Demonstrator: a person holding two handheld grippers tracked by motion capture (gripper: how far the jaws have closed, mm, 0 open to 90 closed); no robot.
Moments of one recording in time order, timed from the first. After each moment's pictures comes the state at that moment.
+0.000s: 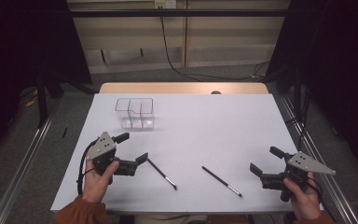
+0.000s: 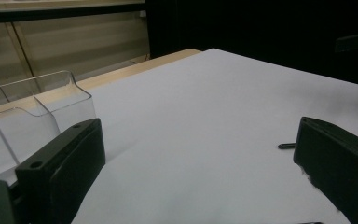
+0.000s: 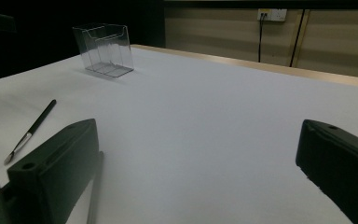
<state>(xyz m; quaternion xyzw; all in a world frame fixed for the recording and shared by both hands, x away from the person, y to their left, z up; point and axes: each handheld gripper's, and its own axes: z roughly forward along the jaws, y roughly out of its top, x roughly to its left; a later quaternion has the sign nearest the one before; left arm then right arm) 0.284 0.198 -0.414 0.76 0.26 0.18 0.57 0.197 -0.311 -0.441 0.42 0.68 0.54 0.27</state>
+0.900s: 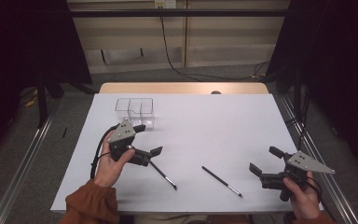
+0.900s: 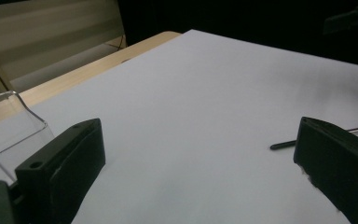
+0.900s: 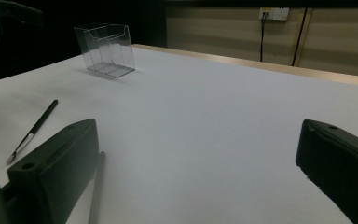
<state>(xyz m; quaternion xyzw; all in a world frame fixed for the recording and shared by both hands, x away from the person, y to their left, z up) 0.314 0.158 -0.399 0.81 0.22 0.14 0.53 0.198 -0.310 -0.441 0.42 0.68 0.55 0.27</state>
